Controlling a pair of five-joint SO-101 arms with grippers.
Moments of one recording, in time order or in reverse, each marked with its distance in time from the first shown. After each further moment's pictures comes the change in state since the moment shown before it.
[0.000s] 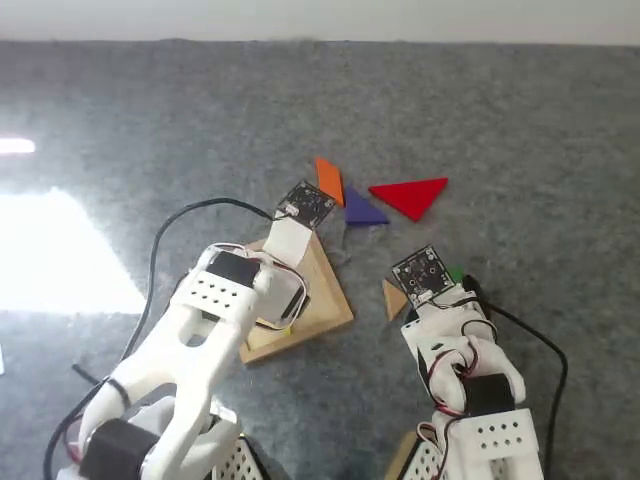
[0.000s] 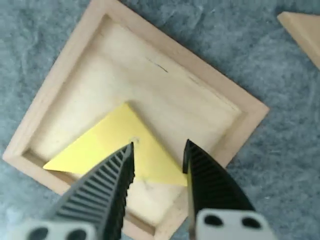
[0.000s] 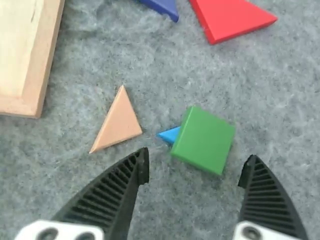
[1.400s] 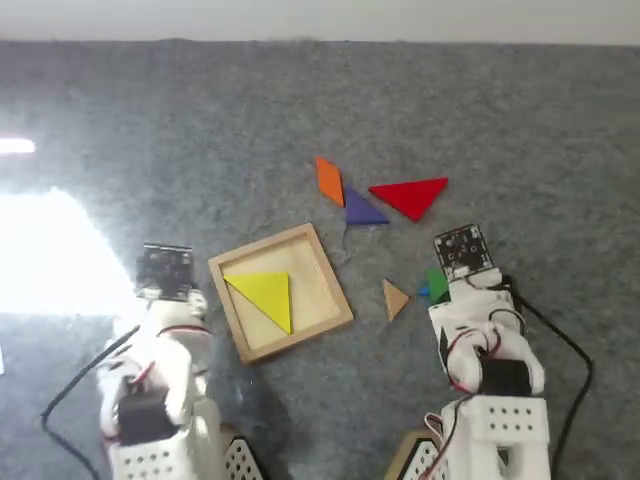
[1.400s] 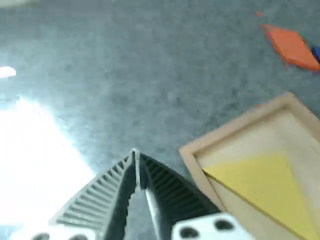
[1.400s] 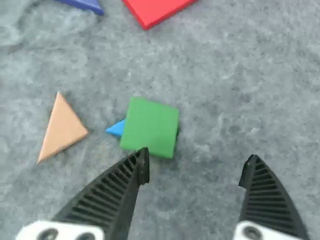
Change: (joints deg) left arm -31.2 -79.4 31.2 8.4 -3.3; right arm 9.7 10.3 -6.2 -2.6 -1.6
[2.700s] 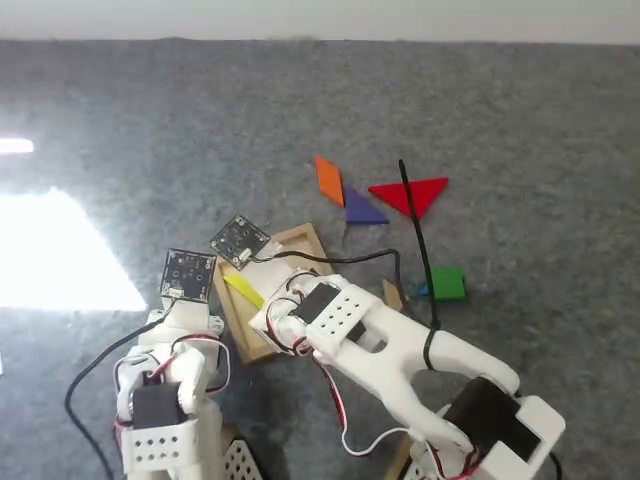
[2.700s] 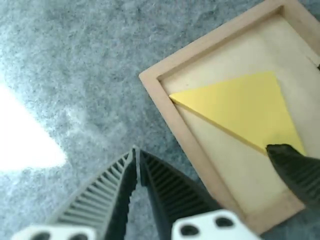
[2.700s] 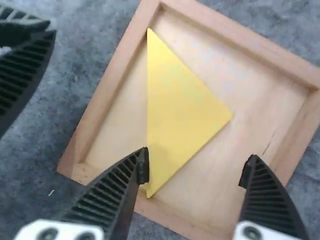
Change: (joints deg) left arm 3.3 0.0 11.3 5.5 1.0; right arm -50.9 74.6 -45.7 -14.3 -21.0
